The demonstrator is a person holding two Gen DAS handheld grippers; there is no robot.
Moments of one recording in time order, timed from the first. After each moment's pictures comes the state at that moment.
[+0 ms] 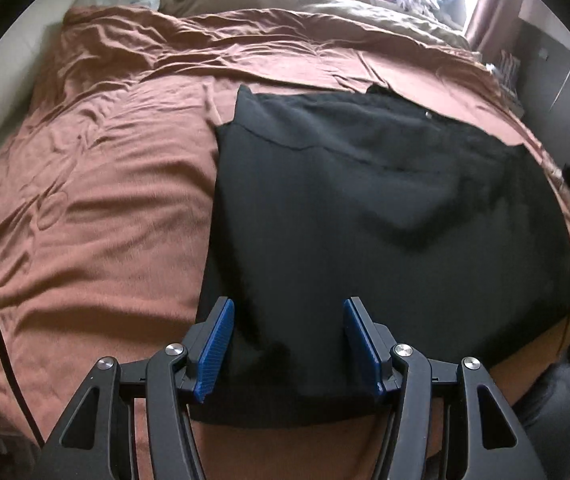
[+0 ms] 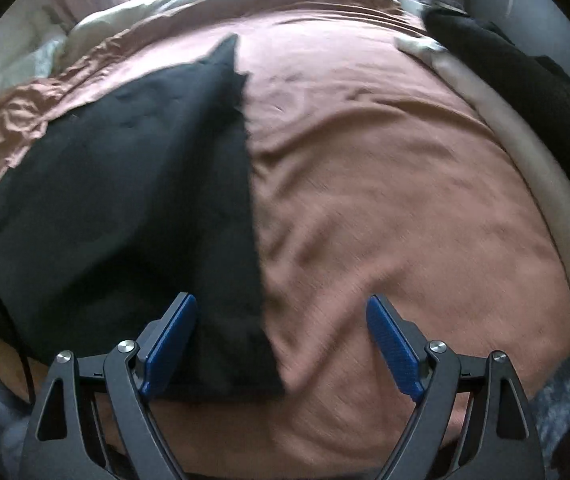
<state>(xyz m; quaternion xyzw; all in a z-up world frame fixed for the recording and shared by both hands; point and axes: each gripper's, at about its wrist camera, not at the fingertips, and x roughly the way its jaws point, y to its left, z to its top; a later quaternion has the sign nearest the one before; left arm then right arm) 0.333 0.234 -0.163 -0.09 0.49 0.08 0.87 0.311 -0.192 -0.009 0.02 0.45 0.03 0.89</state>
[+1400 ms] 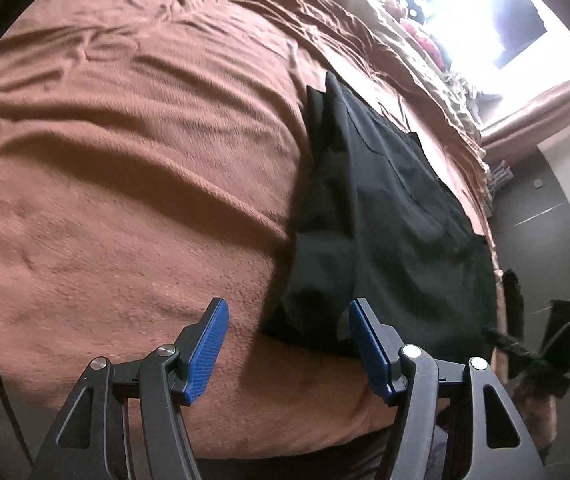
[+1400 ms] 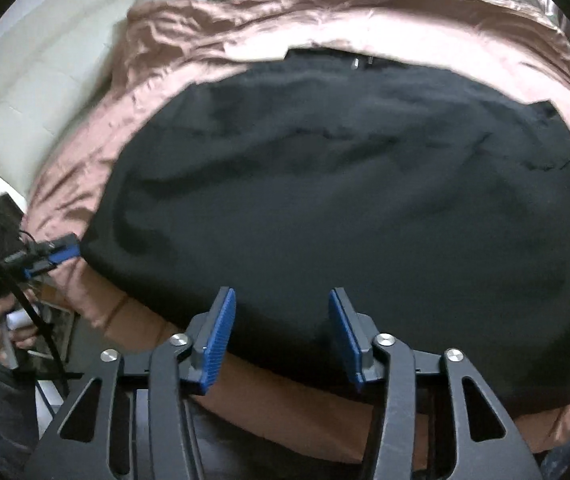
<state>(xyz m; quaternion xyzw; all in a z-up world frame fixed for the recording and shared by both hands) 0.256 0.314 -0.189 -0.37 0.45 0.04 0.81 0.311 0.064 0.031 -0.03 0.50 0.27 0.83</state>
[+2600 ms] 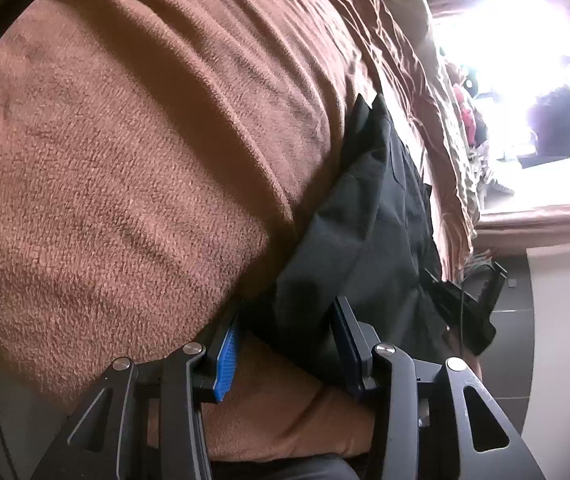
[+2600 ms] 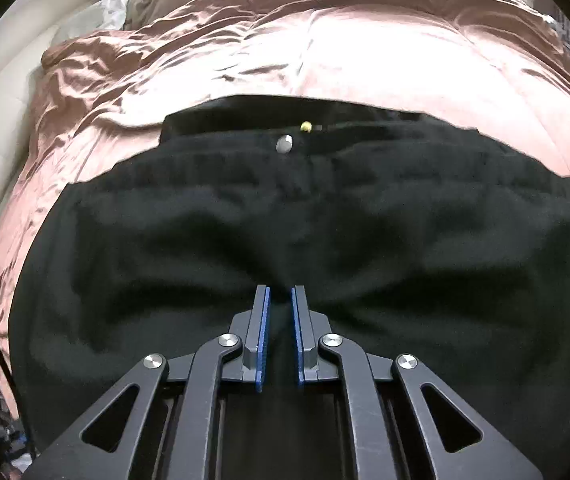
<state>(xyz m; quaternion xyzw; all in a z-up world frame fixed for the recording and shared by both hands) 0.231 0.310 -0.212 -0.55 0.40 0.08 0.73 0.496 0.156 -0.014 0.01 0.48 0.17 0.86</state>
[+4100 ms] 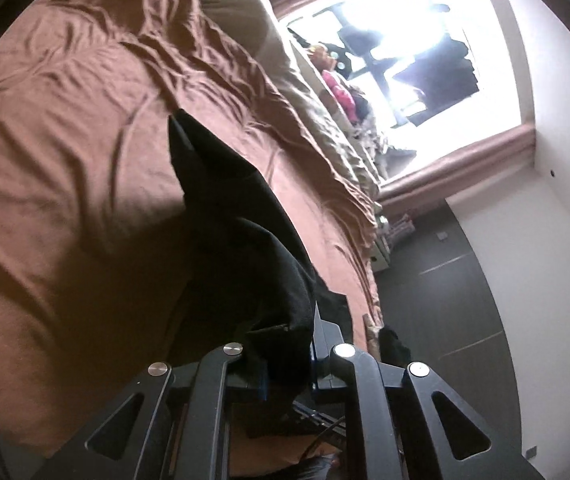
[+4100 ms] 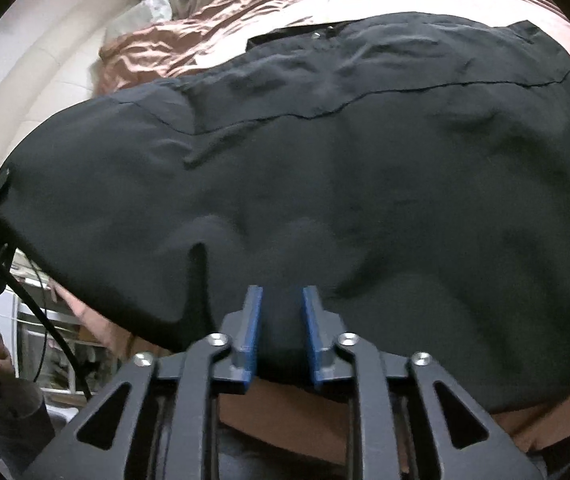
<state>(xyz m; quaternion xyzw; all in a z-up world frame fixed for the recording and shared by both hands) 0.297 0.229 -0.061 -0.47 0.30 -0.07 0.83 0.337 0.074 -0.005 0.09 0.51 0.27 0.81</state>
